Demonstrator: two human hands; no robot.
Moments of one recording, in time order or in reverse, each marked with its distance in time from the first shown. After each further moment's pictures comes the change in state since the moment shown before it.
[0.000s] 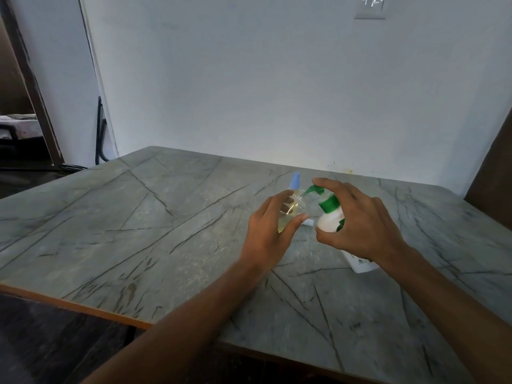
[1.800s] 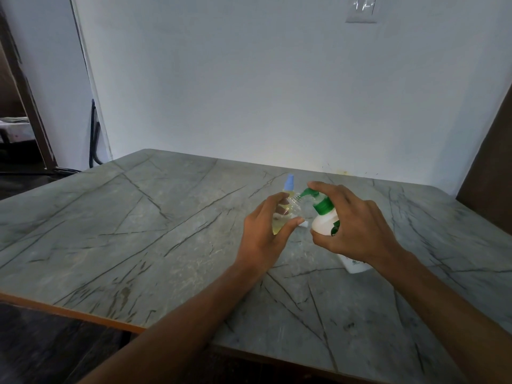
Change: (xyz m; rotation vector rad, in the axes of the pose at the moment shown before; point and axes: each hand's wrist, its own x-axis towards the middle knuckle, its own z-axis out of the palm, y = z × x) left_hand 0.000 -0.001 0.003 -0.031 -0.019 -0.043; right_hand -0.005 -0.002 -0.001 -0.007 0.053 -0.050
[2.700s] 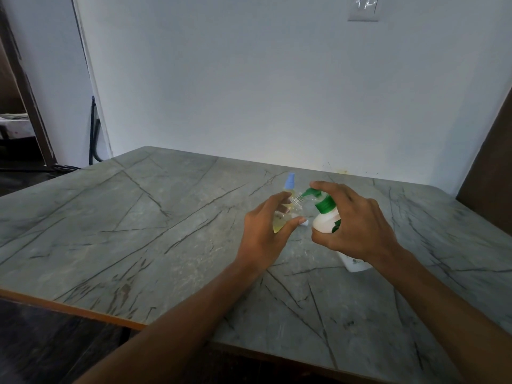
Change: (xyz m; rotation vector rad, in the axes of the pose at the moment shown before) left_hand 0.001 0.002 -0.001 0.026 0.004 -0.008; right_hand 0.001 -0.002 -0.001 0.037 0.017 0.029
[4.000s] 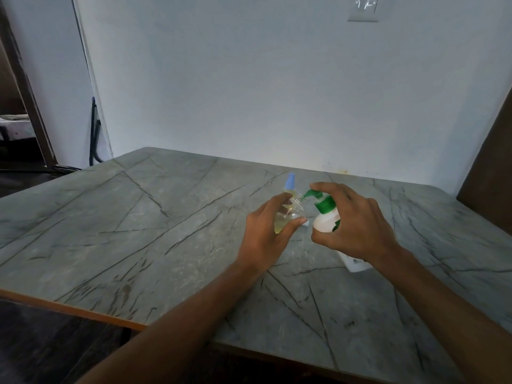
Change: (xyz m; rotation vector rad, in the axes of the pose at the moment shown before) left_hand 0.000 -0.001 0.001 -0.020 -0.016 0.028; right_hand 0.002 -0.001 0.000 0.008 -0.015 0.020
